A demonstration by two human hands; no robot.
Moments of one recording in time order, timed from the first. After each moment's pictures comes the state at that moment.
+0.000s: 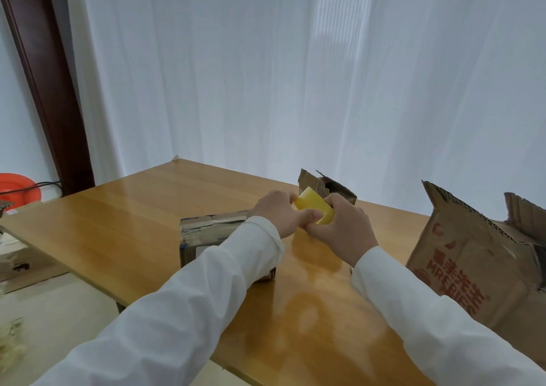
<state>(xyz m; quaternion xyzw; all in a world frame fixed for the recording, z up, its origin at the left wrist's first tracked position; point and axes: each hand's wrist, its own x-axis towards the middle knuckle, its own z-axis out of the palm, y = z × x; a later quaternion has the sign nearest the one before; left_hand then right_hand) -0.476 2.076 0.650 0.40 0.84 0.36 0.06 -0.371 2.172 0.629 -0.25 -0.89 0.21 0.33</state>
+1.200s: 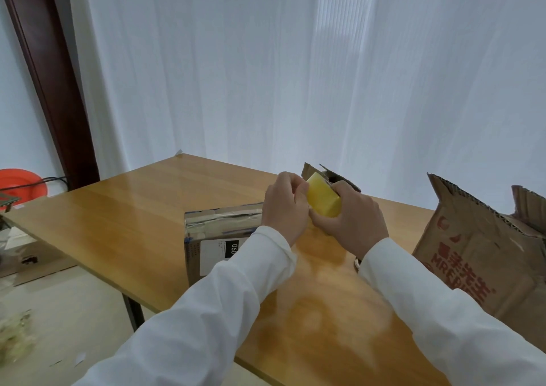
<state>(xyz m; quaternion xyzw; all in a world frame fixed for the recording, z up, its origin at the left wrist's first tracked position) -0.452 2.077 0.642 0.36 0.71 0.60 -0.04 -0.365 2.167 0.636 -0.24 -0.89 0.12 0.37</state>
